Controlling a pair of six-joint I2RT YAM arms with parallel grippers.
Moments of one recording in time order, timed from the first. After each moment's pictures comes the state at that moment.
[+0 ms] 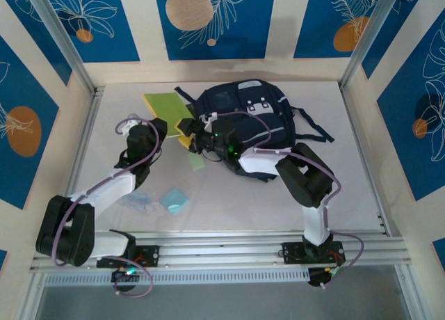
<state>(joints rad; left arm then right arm) -0.32 1.29 0.65 0.44 -0.14 -1.20 0.77 1.96 1.16 0.72 -0.34 1.56</state>
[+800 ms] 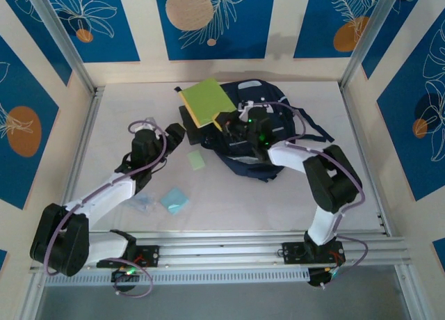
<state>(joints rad) -0.41 1.24 0.67 0.23 0.07 -1.00 0.50 1.74 1.00 0.56 -0.43 1.35</state>
